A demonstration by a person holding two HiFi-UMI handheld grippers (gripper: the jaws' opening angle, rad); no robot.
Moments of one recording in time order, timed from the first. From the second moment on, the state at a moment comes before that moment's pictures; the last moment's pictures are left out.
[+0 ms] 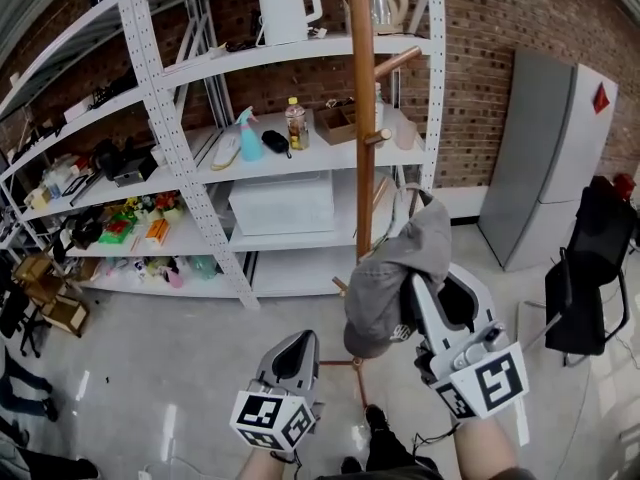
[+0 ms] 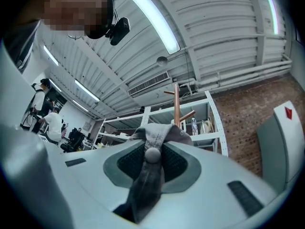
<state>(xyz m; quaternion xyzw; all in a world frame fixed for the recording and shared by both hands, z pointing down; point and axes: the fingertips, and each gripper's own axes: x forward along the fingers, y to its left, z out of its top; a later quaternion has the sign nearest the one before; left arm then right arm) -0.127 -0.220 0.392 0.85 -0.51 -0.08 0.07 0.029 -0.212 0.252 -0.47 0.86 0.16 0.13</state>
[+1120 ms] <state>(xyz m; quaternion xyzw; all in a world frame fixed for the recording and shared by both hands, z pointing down) -0.081 -0.135 0.409 0.82 -0.57 -0.07 0.09 0.086 -0.155 0.330 -0.42 0.90 0.10 0.06</state>
